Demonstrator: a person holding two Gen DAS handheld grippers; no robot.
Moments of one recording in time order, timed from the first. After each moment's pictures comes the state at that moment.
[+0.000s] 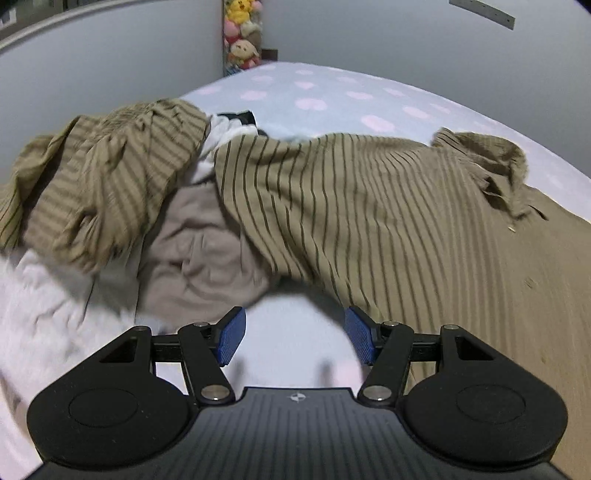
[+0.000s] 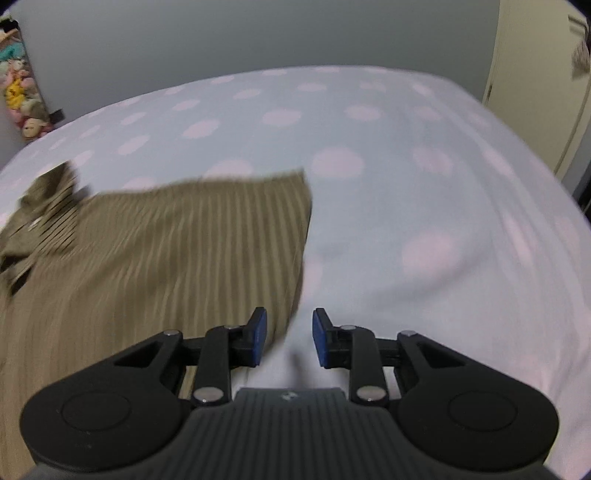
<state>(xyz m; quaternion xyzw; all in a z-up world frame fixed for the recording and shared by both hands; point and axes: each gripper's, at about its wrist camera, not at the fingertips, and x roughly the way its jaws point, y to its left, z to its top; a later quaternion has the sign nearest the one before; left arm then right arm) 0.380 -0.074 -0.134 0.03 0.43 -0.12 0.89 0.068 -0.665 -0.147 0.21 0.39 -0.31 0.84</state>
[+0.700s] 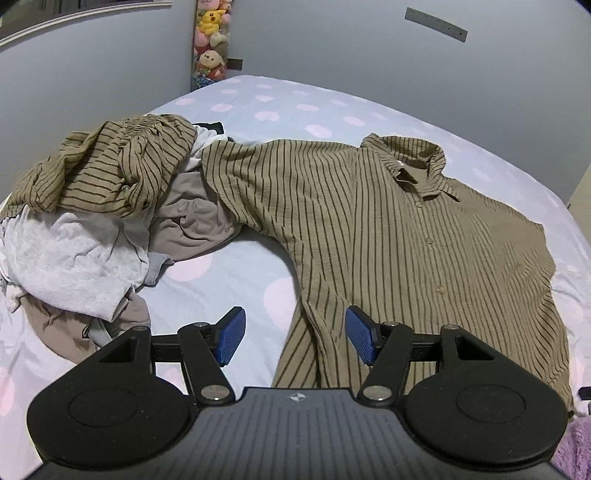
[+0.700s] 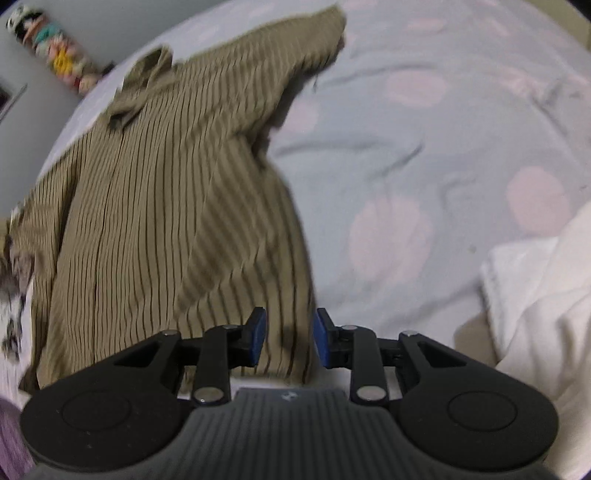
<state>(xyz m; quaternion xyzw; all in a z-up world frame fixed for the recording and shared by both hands) 0.261 -0.043 -0.064 0.01 0.42 -0.19 0.89 -0.094 -0.499 -0.183 0.33 0.47 -0.19 0.80</state>
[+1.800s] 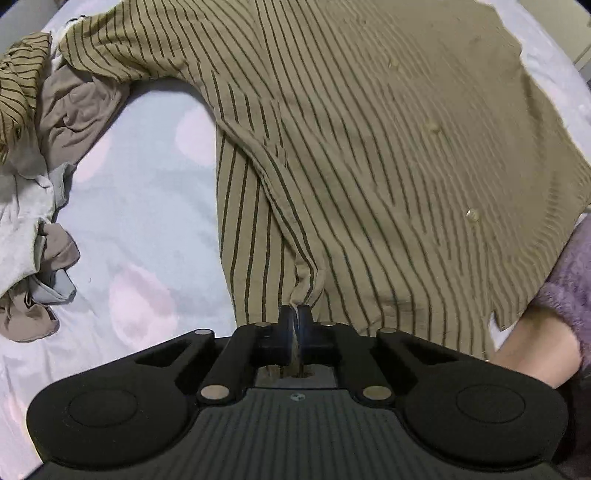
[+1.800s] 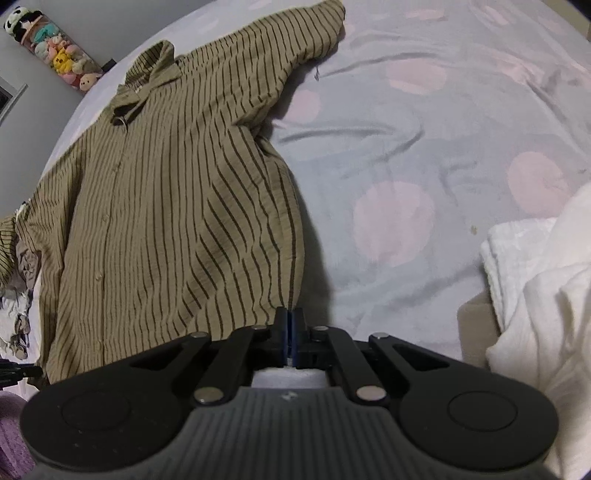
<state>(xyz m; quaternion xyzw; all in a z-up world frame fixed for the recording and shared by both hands) 0.257 -0.077 -0.137 0.21 0.59 -0.29 0.72 -0.109 -0.497 -0.168 0.34 0.46 -0.19 0.80</state>
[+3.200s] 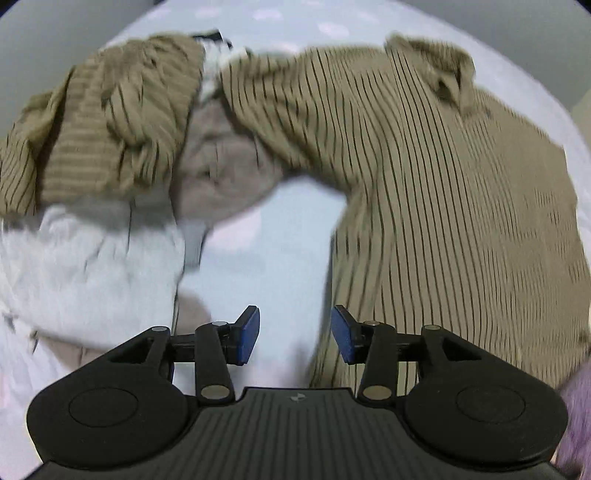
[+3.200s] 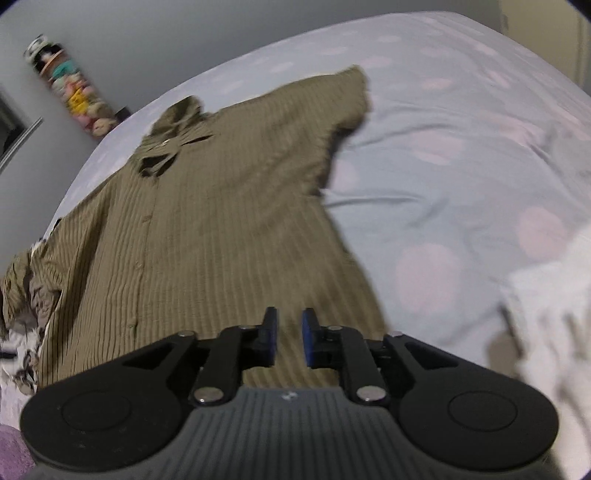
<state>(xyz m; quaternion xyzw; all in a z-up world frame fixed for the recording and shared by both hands) 0.384 -0.001 -0.092 0.08 0.56 -0.21 0.79 -0.078 -0.435 -0.127 0.30 0.38 -0.22 0.85</state>
